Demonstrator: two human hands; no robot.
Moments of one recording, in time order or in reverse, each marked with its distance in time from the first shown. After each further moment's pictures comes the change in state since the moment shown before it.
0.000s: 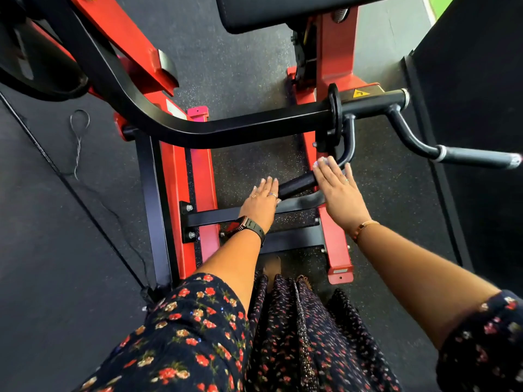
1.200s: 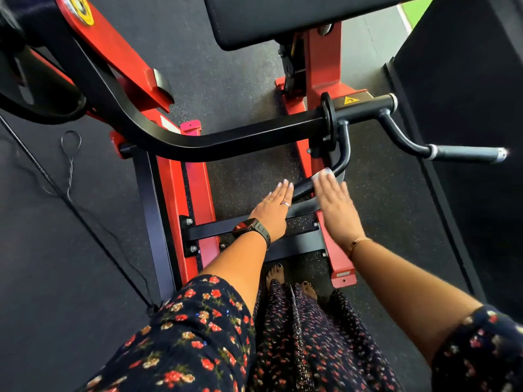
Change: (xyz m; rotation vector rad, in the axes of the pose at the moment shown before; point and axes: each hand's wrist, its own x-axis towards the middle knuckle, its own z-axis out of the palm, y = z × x) left_hand 0.002 0.005 -0.001 0.061 0.041 0.253; right_hand -0.019 -0.021 0.019 0.104 0.054 0.092
